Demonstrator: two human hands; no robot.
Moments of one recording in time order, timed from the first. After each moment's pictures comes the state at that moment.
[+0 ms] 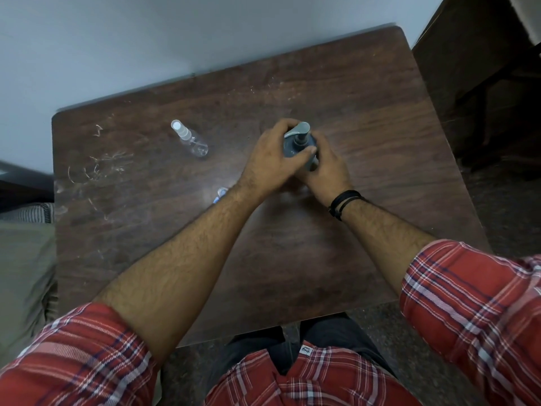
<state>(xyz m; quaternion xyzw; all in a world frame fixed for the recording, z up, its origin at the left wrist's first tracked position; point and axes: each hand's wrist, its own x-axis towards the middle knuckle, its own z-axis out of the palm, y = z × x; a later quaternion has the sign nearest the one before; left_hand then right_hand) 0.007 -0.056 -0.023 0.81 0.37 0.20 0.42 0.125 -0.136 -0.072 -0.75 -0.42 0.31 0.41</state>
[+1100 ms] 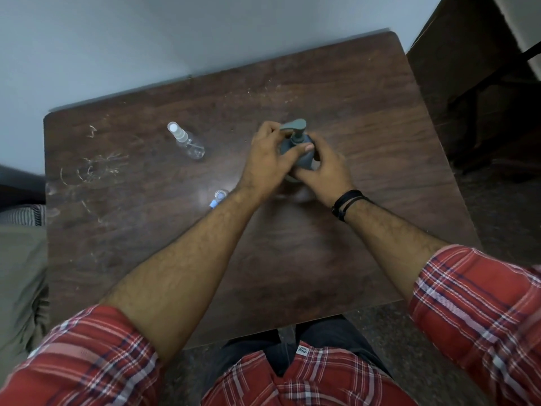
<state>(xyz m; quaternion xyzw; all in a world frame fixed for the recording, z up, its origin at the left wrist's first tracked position) 0.012 -0.051 -0.037 0.77 0.41 0.22 0.44 0.130 -0.137 -0.057 -0.74 -0.41 0.33 0.41</state>
